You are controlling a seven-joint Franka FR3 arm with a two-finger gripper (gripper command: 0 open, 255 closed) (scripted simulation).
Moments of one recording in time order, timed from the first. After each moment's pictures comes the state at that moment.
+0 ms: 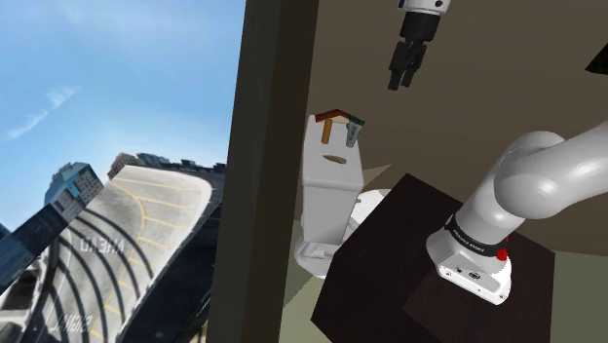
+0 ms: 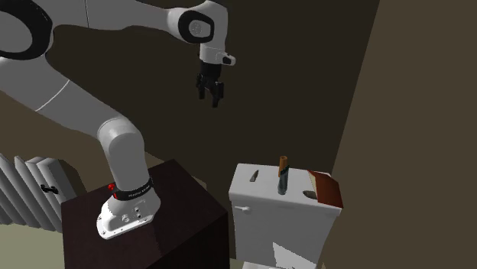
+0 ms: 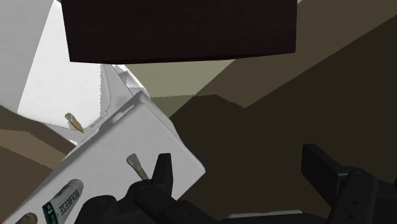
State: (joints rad) arm -0.01 -0.63 -0.13 -2.37 0.06 1.64 -0.15
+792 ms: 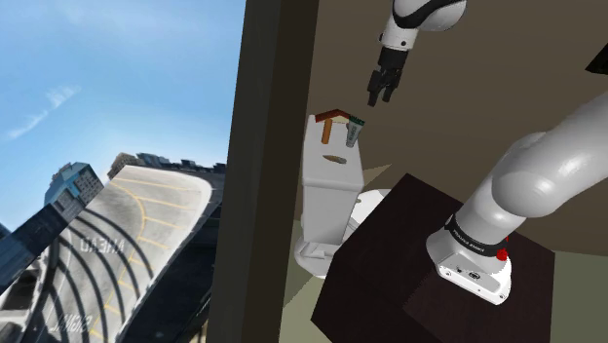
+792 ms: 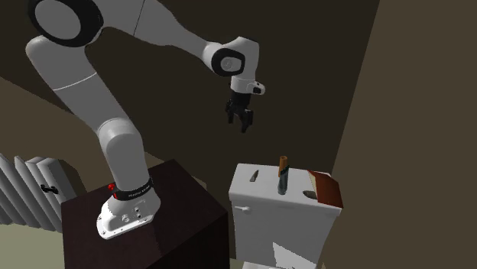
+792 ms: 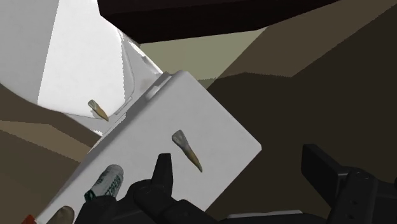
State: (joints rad) arm -0.07 -0.30 -0.26 -2.36 0.02 1.97 -0.26
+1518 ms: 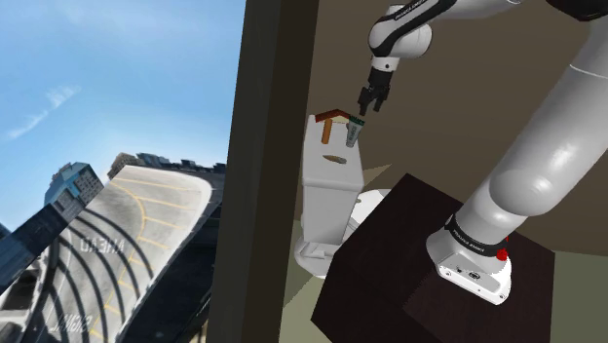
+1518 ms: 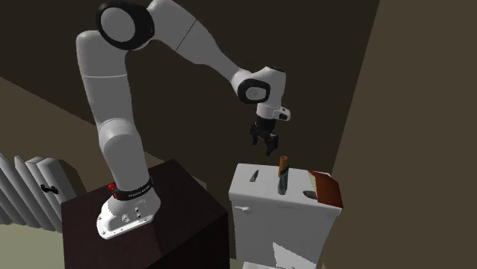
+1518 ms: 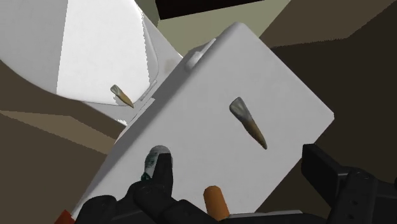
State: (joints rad) arm -0.11 0.07 -0.35 -2.21 0.11 2.19 -0.39
